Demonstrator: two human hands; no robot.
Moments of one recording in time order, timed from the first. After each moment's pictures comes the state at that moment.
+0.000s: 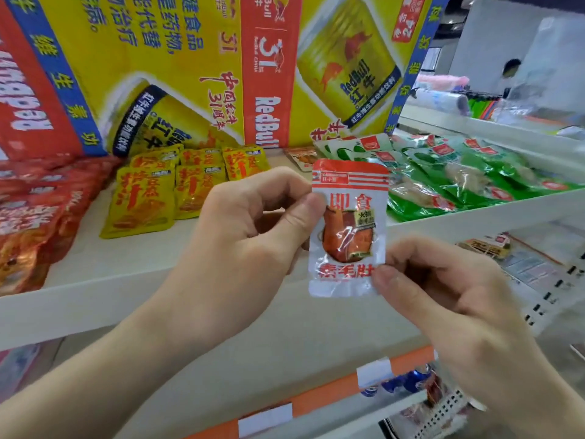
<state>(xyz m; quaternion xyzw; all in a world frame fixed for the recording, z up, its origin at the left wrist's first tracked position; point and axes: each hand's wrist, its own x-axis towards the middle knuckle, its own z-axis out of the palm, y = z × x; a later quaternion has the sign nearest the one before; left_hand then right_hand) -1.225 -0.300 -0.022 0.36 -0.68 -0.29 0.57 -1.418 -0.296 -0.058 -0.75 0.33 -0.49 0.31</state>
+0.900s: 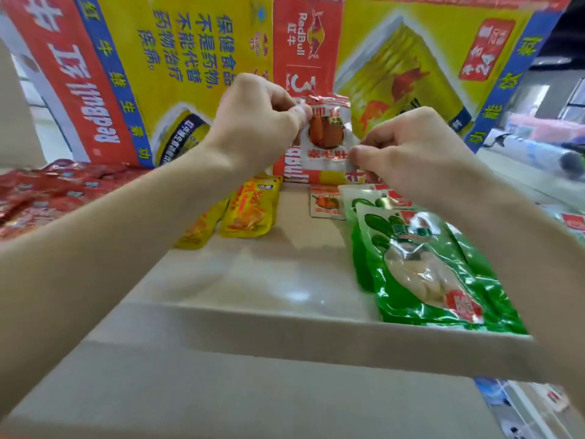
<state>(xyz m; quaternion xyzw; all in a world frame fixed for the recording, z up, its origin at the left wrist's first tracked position) -1.249 -0.460 0.059 0.63 -0.57 0.03 0.53 -1.429 -0.512 0.059 -0.85 0.36 -0.35 0.16</state>
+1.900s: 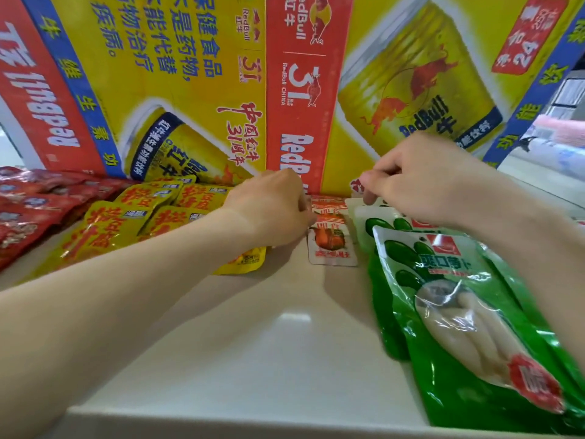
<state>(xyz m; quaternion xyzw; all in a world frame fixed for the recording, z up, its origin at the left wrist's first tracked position) -1.228 -0.525 -0.003 0.74 -0.64 0.01 0.21 -1.411 -0.565 0.051 -0.88 0.43 -0.20 0.06</state>
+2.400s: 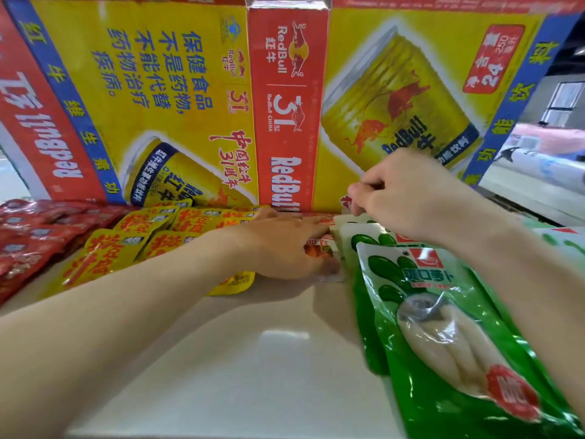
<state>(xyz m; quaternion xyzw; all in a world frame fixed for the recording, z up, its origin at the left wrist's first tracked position) -1.238 -0.535 -0.008 0.64 -0.77 0.01 0.01 -1.417 -0.563 0.051 -0.87 0.42 -0.24 0.07</state>
